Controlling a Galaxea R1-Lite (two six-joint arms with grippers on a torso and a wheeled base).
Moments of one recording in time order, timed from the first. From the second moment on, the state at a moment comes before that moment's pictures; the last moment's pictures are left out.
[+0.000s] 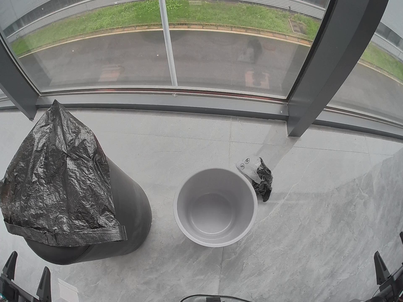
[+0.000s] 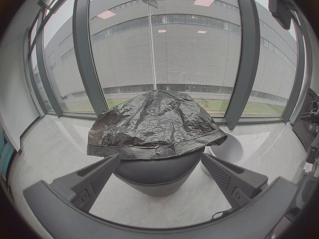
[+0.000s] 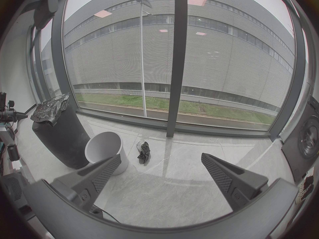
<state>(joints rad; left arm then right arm) 0.00 0.02 -0.02 -0.01 0.04 0.04 0.00 0.02 -0.02 0.00 0.03 -0.06</state>
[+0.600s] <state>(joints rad) -0.03 0.08 -0.17 0.01 0.03 -0.03 0.01 0.11 -0.22 -0.03 0.11 0.02</state>
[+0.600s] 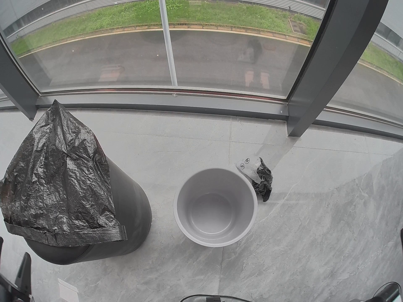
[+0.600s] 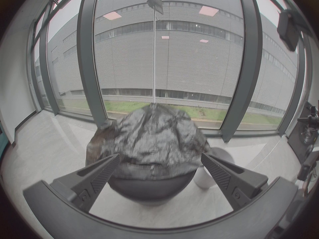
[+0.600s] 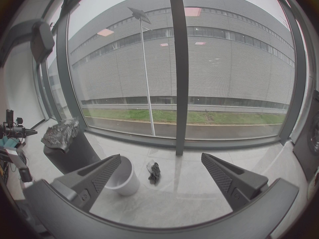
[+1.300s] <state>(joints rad) -0.33 0.71 -0.38 -0.01 -0.05 0.75 0.30 0.98 -0.41 -0.67 0.20 0.10</state>
